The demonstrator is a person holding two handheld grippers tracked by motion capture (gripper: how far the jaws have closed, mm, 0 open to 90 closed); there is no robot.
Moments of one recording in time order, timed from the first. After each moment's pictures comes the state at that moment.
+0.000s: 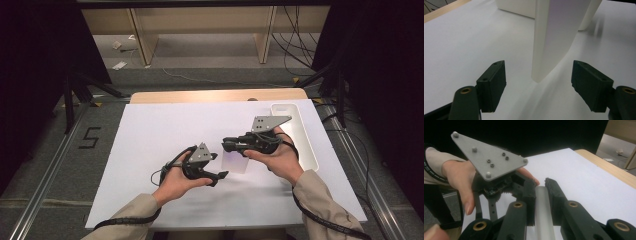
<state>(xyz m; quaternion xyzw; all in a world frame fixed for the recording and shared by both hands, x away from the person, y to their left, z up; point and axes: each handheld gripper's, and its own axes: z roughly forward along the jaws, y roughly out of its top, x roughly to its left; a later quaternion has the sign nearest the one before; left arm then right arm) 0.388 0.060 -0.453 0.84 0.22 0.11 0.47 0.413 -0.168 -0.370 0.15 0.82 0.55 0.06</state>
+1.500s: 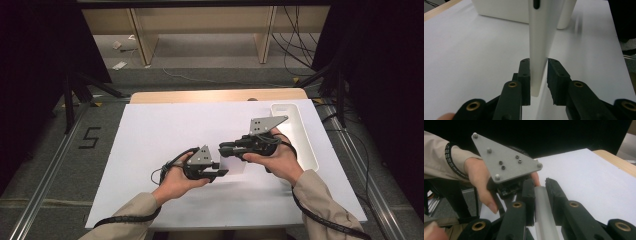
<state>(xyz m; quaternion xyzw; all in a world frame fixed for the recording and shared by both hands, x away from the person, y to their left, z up) 0.387 0.061 -0.453 0.86 0.16 0.08 0.49 0.412 -0.163 -0.372 0.11 0.82 0.56 0.01</state>
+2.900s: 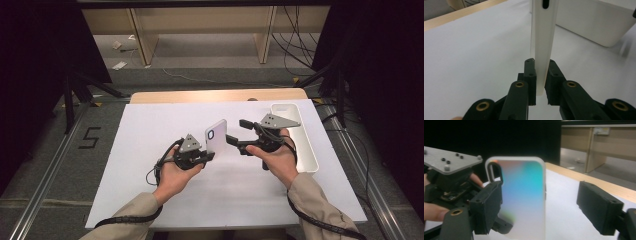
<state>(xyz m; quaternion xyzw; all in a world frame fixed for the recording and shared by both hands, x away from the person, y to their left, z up) 0.395 0.080 -0.436 0.80 0.34 0.14 0.47 0.422 -0.177 -0.390 0.28 0.74 0.60 0.15</state>
